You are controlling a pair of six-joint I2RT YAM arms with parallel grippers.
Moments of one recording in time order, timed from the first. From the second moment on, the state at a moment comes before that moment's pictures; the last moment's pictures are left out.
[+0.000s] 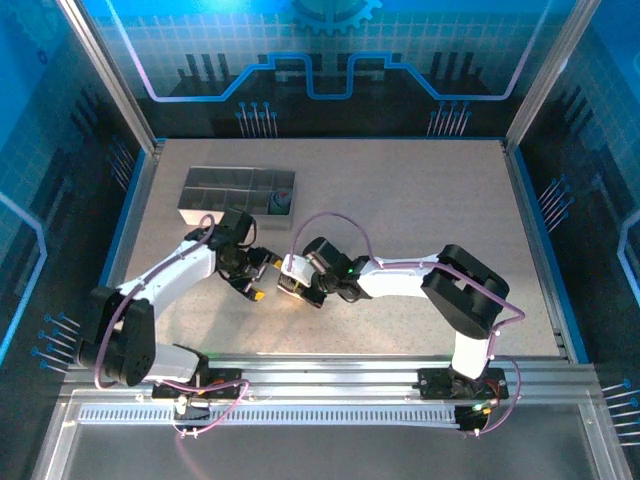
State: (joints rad) left arm -0.29 1.37 0.83 -0.73 0.39 -1.37; right arm 0.92 1.83 0.99 -0.06 -0.19 -0.23
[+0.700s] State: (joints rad) left arm -0.43 1.56 0.80 -0.49 0.43 -1.34; right arm 0.65 1.99 1.03 -0.04 -0.83 -0.05
